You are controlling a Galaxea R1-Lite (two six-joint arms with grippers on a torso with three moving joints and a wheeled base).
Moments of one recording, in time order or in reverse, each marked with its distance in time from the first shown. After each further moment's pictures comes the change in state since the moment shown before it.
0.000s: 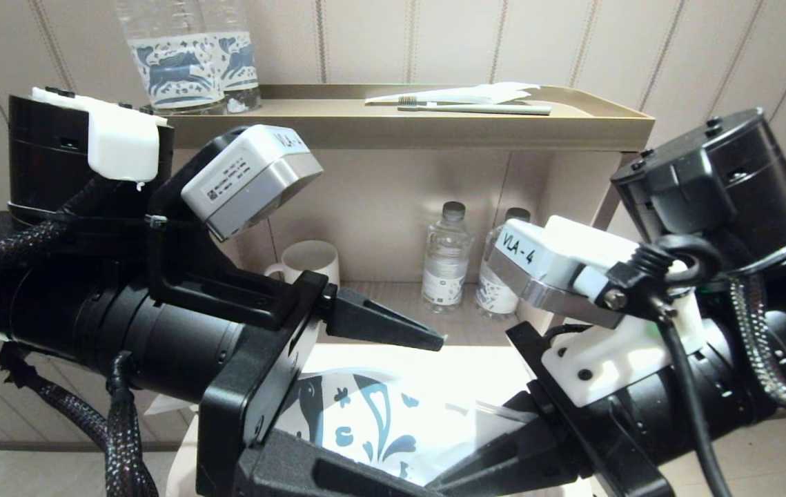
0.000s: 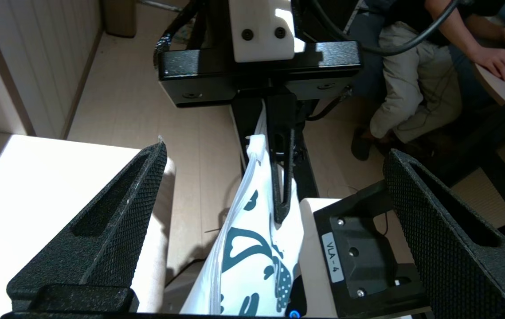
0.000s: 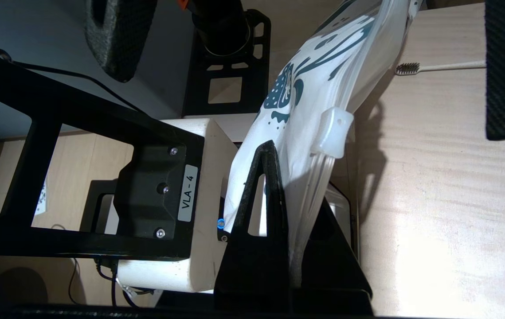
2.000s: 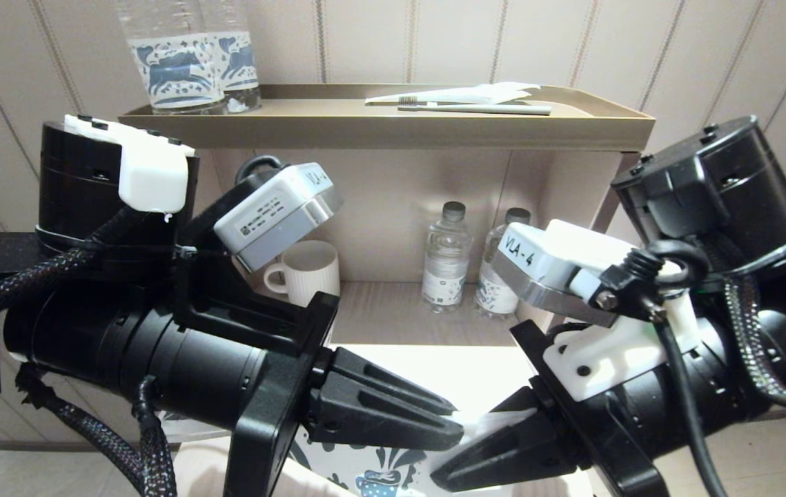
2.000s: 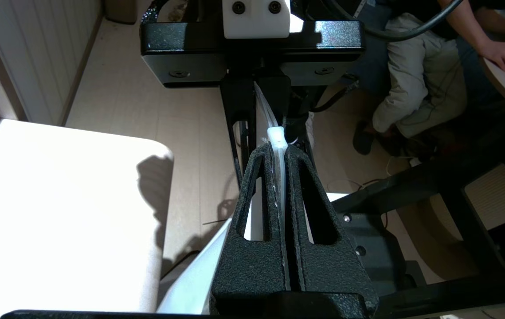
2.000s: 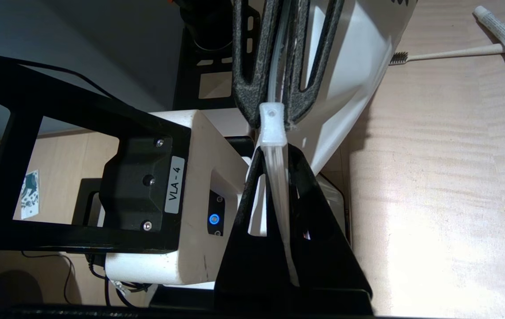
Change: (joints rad) left arm -0.033 0.012 0.029 -0.005 0.046 0.006; right arm -0.031 -0.005 0.019 -0.003 -0.009 -0.014
